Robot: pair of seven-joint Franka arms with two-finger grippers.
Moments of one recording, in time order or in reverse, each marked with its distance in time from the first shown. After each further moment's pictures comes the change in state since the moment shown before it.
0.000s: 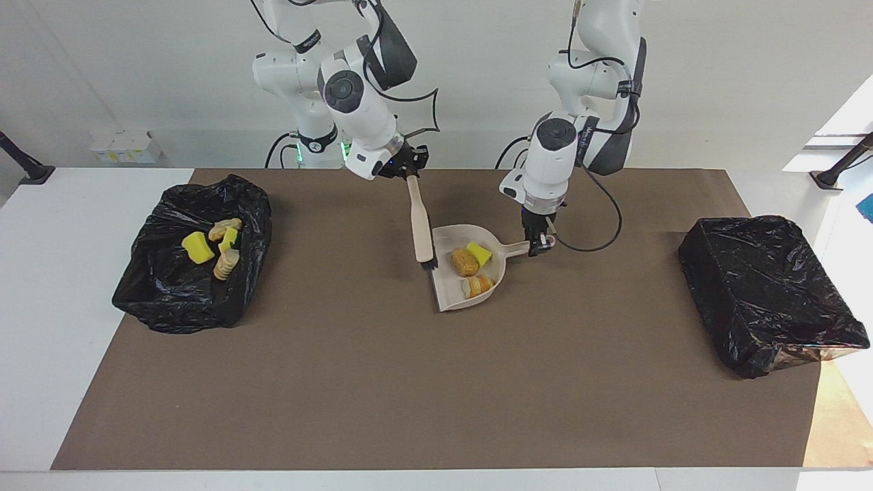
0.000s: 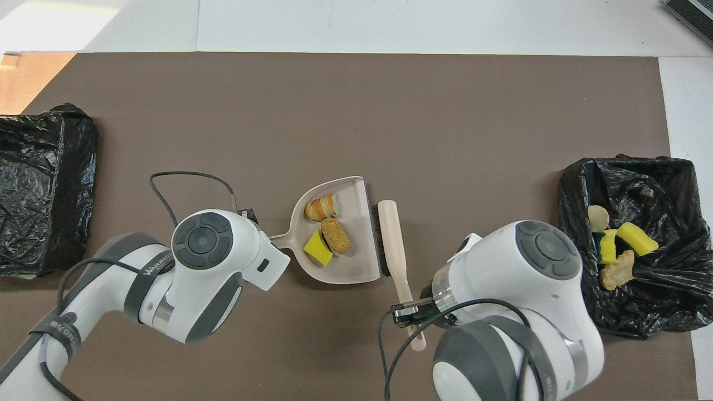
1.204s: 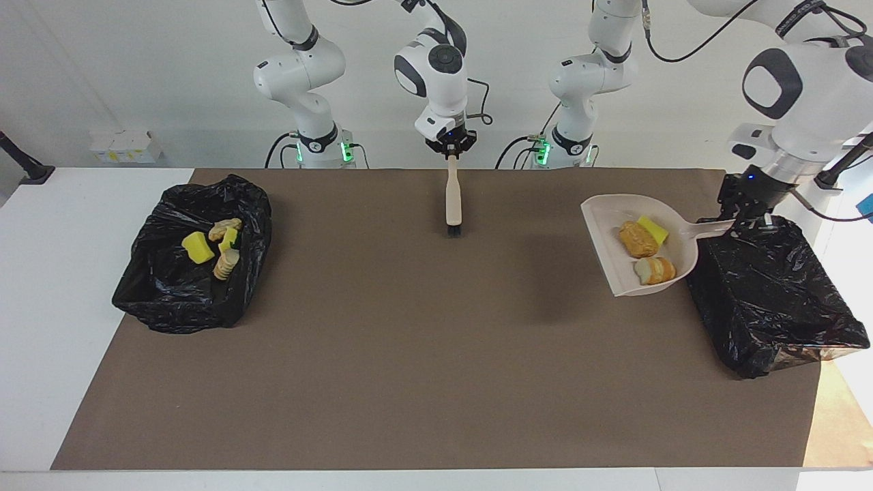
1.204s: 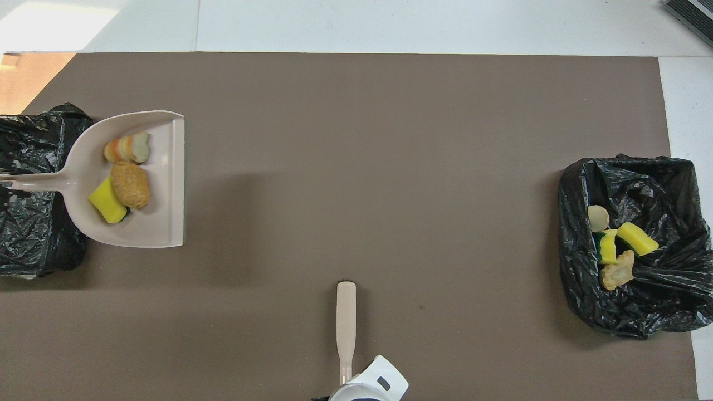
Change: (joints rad) left arm 0.646 0.022 0.028 0.543 -0.038 -0.510 0.825; right arm 0.543 0.046 0.032 -0.234 -0.075 0.394 0.631
